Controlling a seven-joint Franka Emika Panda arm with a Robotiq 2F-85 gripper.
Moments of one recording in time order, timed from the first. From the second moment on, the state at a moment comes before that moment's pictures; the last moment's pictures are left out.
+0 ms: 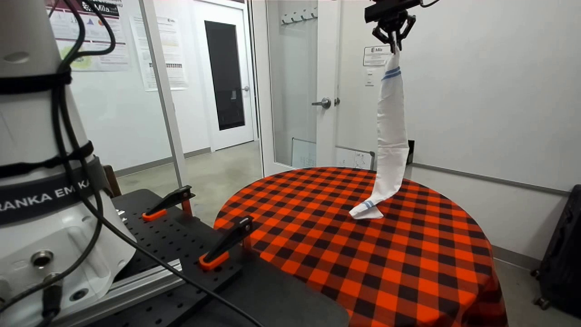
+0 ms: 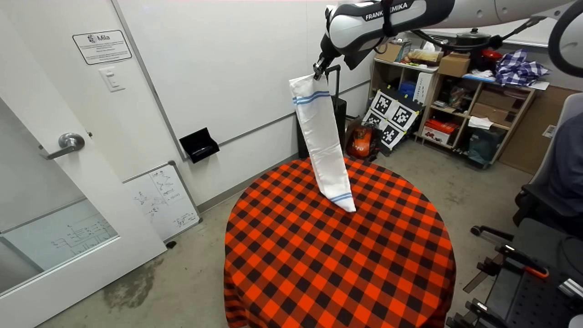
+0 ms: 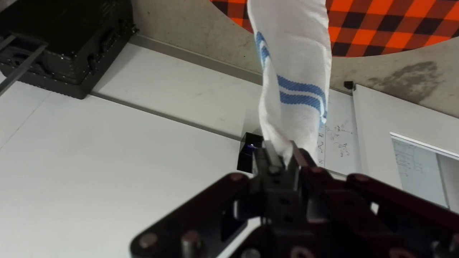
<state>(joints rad) -0.14 0.73 0.00 -1.13 -0.02 2.46 -0.37</state>
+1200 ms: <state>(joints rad) 0.08 0.40 0.07 -1.61 -0.04 2.46 -0.14</state>
